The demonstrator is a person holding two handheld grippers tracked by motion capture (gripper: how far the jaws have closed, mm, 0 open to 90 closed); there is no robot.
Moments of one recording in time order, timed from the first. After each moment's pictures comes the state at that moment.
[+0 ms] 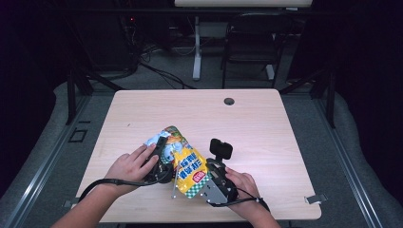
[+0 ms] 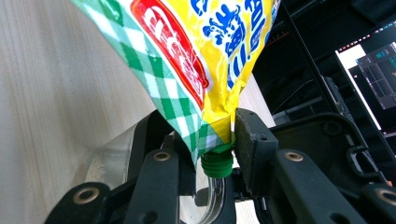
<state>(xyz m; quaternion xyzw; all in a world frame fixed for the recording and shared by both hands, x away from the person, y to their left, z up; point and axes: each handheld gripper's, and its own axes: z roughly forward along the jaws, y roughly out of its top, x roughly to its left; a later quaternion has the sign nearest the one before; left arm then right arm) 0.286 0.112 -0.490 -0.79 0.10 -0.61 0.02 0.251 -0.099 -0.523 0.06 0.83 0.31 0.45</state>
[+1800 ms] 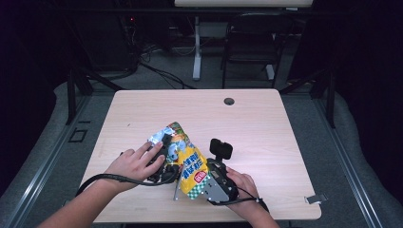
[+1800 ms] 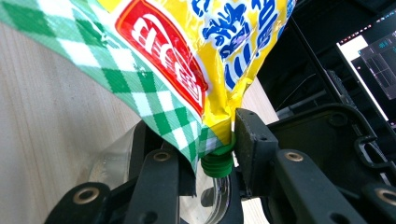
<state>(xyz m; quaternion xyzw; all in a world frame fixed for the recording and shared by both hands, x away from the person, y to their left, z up) 0.281 0.099 -0.474 -0.76 0.16 -0.62 0.08 0.254 -0.100 -0.526 0.08 0.83 0.32 0.45</state>
